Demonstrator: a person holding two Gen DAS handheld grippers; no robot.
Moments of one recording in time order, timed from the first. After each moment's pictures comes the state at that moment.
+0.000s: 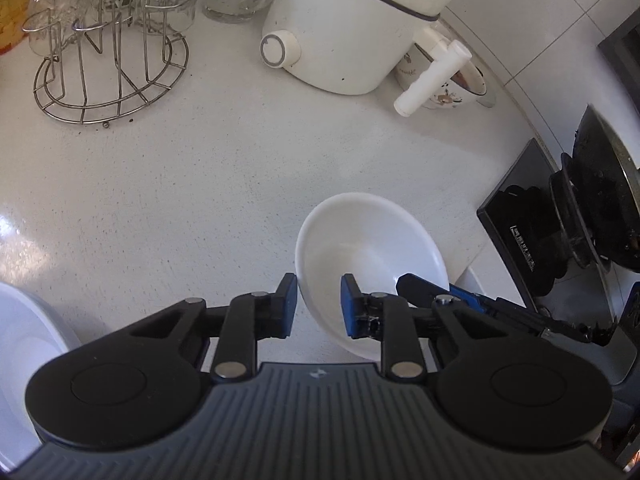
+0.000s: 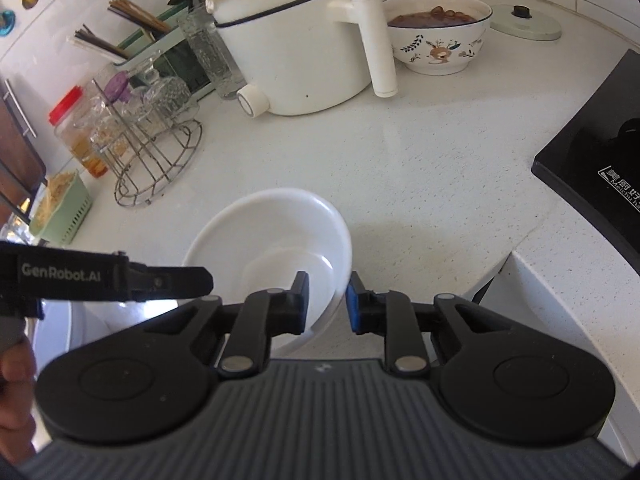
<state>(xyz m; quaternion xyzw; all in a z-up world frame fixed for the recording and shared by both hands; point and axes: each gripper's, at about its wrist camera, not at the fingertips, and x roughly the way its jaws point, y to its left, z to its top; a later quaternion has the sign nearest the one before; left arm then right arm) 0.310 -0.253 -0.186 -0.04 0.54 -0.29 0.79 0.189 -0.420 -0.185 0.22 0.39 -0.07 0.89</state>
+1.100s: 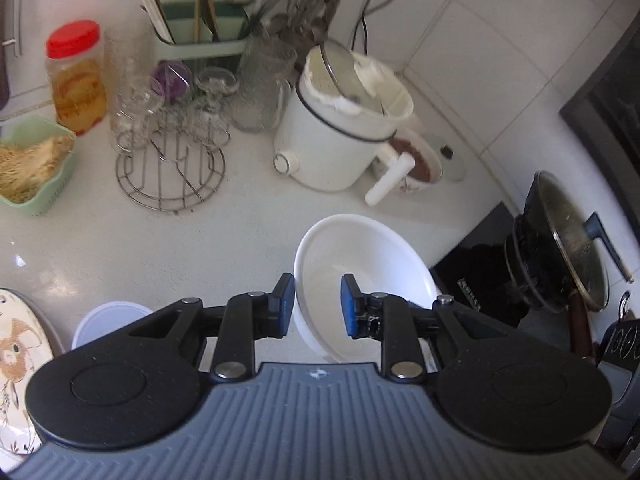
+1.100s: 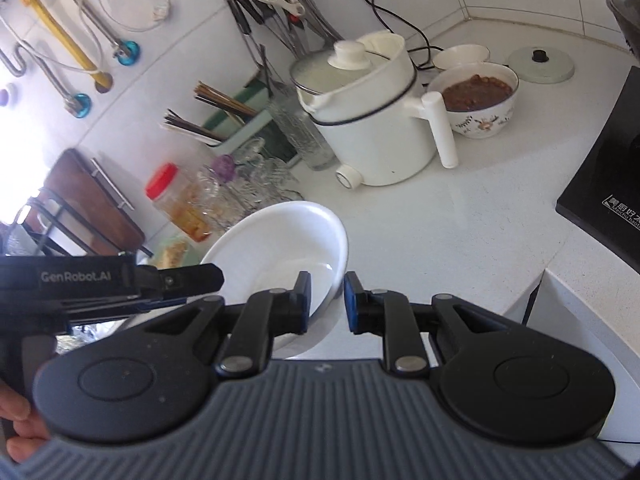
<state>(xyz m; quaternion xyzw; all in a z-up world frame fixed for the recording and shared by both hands) 0.260 -0.191 -0.026 -0.07 0.46 -0.26 0.84 0.145 -0.388 -0.071 0.29 0.32 -0.03 0.90</state>
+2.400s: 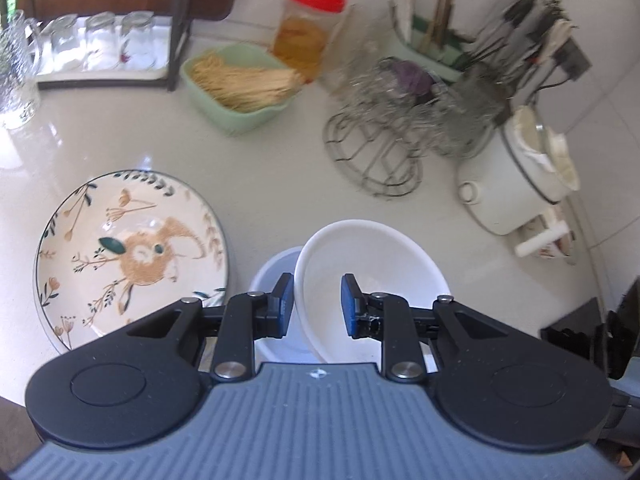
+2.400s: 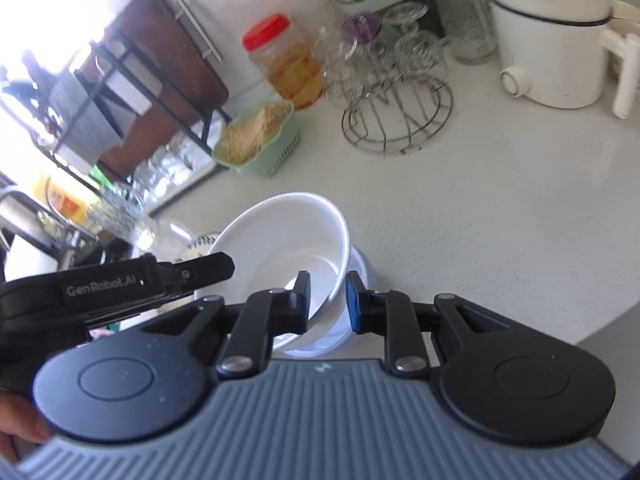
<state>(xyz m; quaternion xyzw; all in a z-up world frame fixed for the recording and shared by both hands) 0.238 -0.046 -0.094 -0.17 0.48 -0.05 0.86 0.214 -0.263 -0.092 0.20 0.44 0.14 0.86</state>
